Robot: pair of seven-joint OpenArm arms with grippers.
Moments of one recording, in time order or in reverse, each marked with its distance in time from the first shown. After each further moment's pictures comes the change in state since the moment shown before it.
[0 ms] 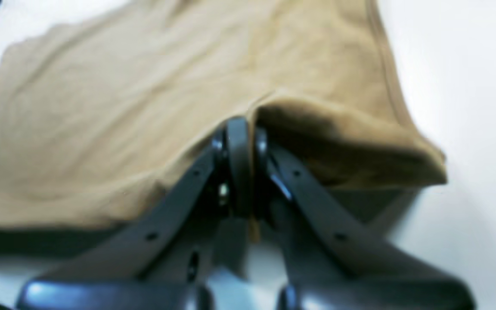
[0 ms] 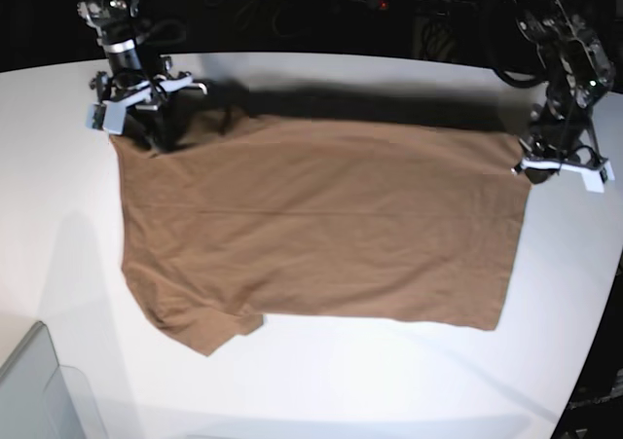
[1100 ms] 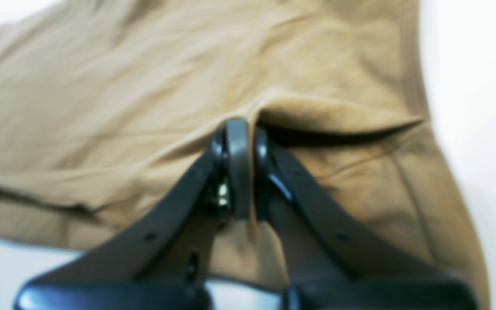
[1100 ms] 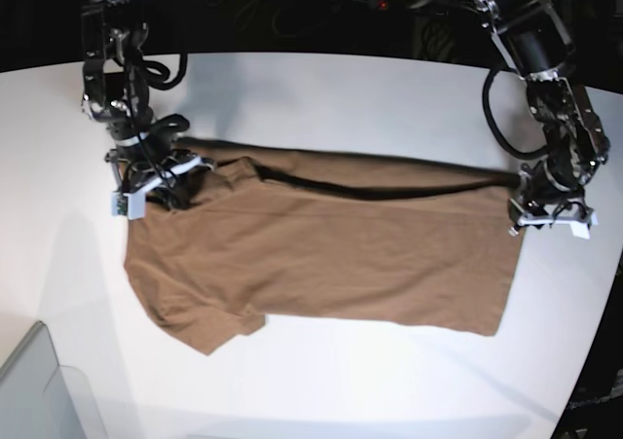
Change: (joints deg) left arm -18.4 -5.0 2.7 -28.4 0.6 0.5 -0.3; right arm 23.1 0.1 -0.2 -17.9 -0.2 5.4 -12.3
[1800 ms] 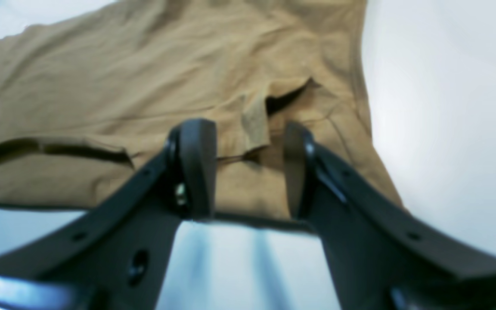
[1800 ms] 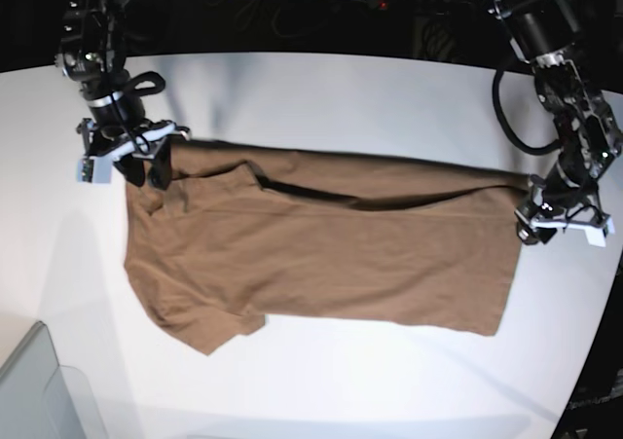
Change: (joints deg) left arm 3.9 -0.5 -0.3 11.4 -1.0 -0.3 0.5; right arm -11.9 -1.8 8.5 13.4 0.2 1.9 0.5
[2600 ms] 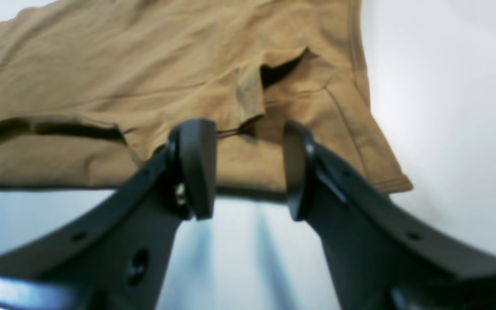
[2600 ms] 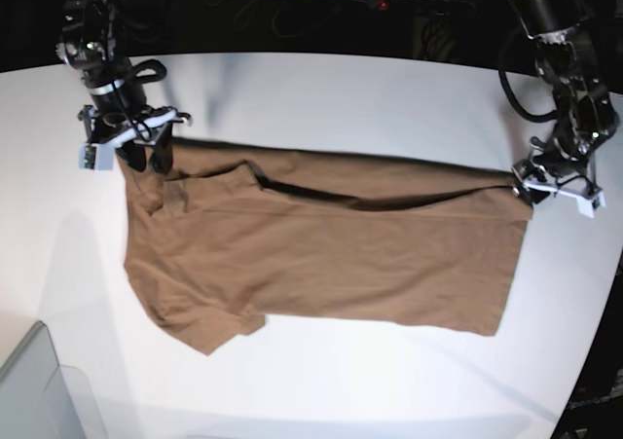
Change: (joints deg) left arm 5.9 -3.1 5.0 -2.6 5.7 -0.1 -0.7; right arm -2.4 0.0 0.0 0.1 0.0 0.0 0.0
